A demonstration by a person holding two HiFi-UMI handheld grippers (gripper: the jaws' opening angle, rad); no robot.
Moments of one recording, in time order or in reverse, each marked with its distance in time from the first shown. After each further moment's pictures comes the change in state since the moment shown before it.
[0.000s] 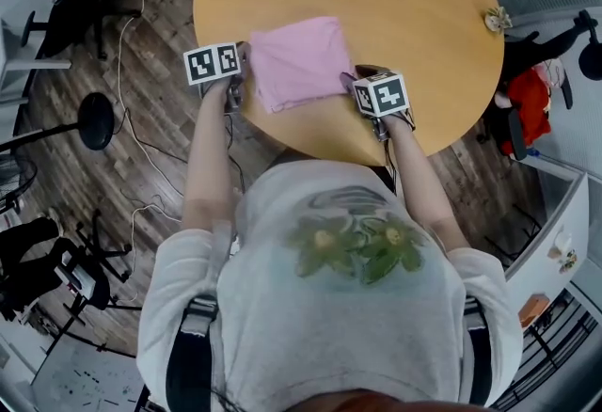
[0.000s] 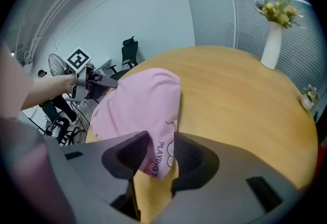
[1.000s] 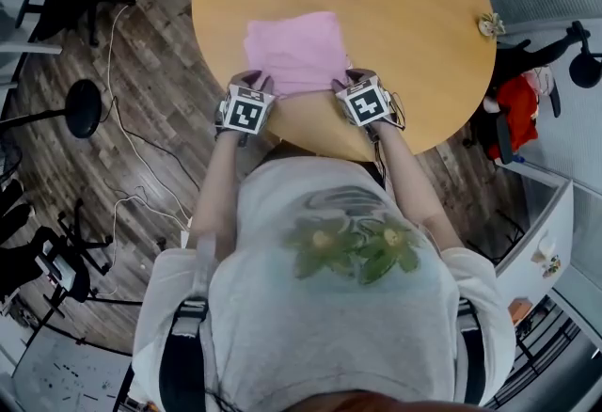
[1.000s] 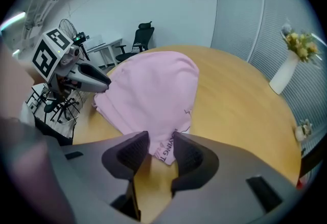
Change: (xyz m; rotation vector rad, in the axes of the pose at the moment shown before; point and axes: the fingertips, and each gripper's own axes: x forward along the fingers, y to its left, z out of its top) left arm -0.011 -0.075 -0.114 0.501 0.066 0.053; right arm 0.007 0.014 -0.030 -0.260 0.075 -0.057
